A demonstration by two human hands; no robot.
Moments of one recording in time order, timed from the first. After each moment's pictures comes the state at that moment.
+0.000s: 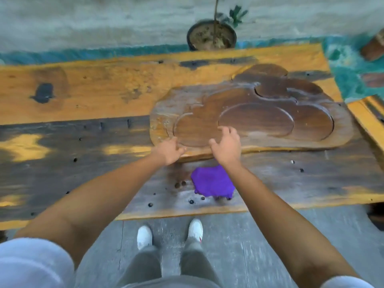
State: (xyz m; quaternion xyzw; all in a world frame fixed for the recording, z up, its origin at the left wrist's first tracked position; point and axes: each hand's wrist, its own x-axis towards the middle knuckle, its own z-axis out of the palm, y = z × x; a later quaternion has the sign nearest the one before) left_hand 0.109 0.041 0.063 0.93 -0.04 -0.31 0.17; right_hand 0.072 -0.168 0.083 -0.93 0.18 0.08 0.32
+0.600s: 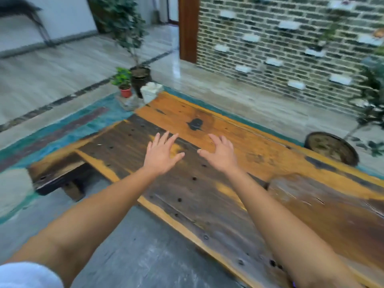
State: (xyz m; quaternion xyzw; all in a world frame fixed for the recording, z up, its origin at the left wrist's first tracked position) left_hand -0.038 0.486 0.194 0.96 0.21 0.07 0.16; right_hand 0.076 0.286 0.226 -0.92 -0.24 0.14 0.28
